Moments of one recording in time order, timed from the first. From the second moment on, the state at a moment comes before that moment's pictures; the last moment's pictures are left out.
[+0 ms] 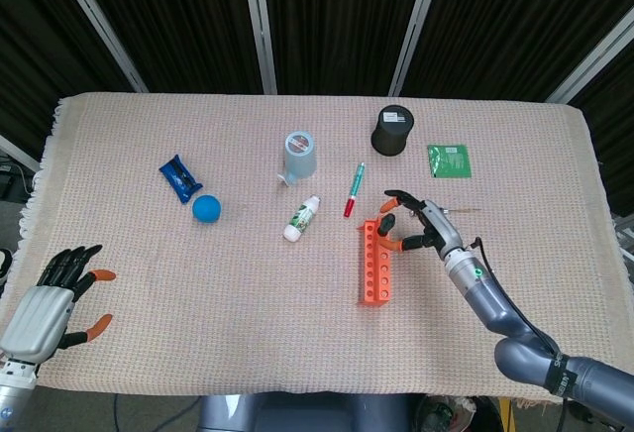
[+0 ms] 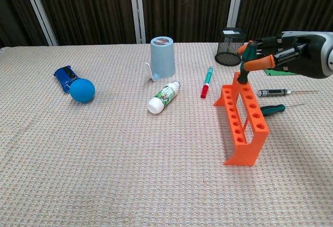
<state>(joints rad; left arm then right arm) -0.12 -1.02 0.05 -1.86 1.61 1.42 0.07 0.60 -1.34 0.39 -1.56 -1.10 0.62 0.80</state>
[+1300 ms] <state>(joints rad) -0.07 -1.04 0.05 -1.80 1.60 1.48 0.06 0.24 -1.21 0.12 -1.60 -1.34 1.34 -0.04</state>
